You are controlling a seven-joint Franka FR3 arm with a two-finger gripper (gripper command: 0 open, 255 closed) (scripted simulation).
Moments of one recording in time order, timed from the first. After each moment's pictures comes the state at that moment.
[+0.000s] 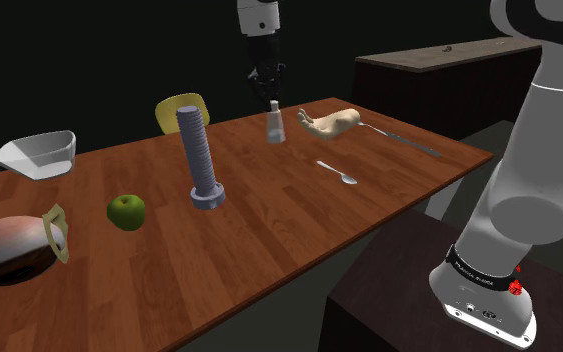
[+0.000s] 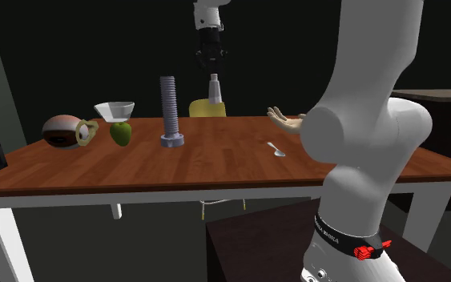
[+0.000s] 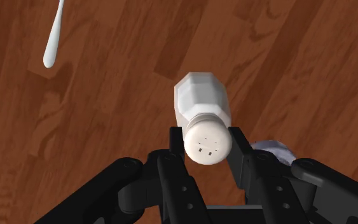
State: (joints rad) arm 0.05 0.10 0.24 -1.56 -0.08 1.57 0.15
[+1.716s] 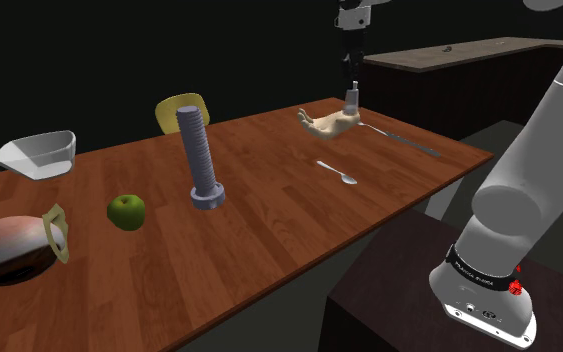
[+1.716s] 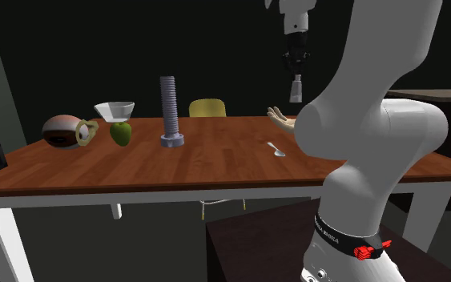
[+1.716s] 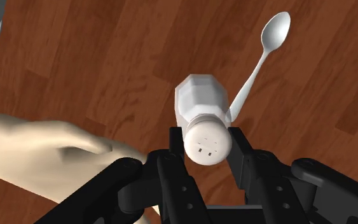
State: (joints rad) arm -0.26 -0.02 -0.08 -1.73 -0.10 1.66 -0.47
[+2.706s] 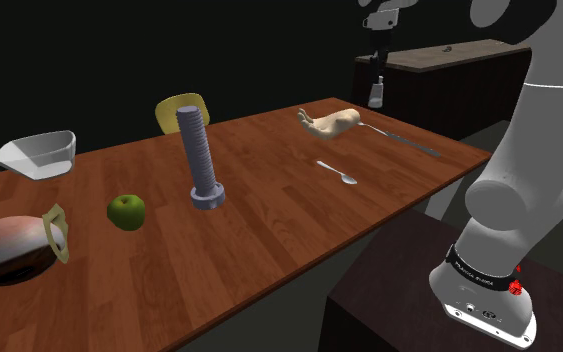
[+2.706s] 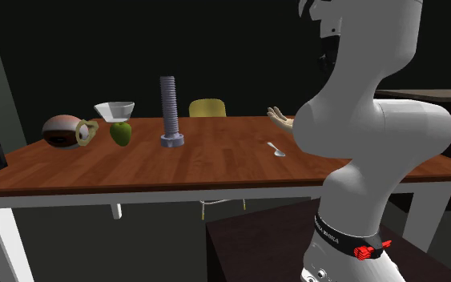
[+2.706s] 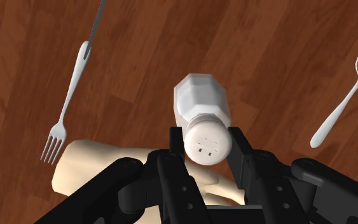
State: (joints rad) arm -0.41 0.17 -0.21 -1.52 -0.07 1.67 -0.75
